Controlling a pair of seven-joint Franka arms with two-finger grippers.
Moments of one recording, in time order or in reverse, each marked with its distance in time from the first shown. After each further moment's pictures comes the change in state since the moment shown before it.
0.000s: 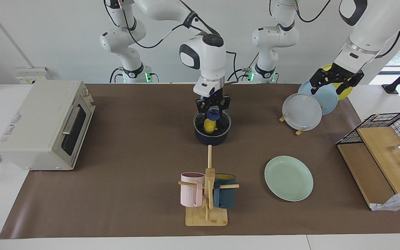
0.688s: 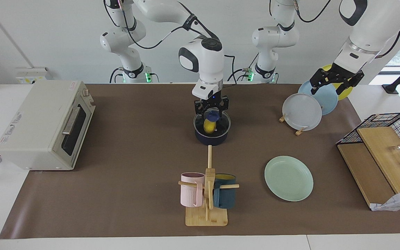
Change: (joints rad) left arm 0.000 0.000 0.000 0.000 0.000 0.000 0.000; right arm 0.005 -0.004 0.006 -0.103 0.002 0.099 0.004
